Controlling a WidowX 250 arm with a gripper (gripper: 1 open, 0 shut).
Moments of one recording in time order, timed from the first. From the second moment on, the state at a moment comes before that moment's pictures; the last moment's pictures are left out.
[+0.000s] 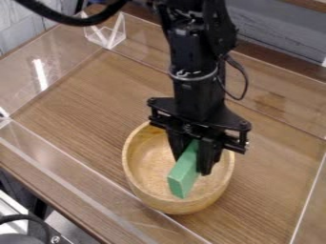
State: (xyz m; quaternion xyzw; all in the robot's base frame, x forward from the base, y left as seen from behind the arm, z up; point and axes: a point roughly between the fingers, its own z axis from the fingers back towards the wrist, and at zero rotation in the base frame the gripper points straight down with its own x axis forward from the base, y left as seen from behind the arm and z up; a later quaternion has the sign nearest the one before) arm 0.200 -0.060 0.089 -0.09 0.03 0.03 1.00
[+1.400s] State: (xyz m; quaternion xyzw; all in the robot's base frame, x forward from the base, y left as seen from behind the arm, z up) arm 0.206 -0.053 0.082 -0.09 0.03 0.03 0.99
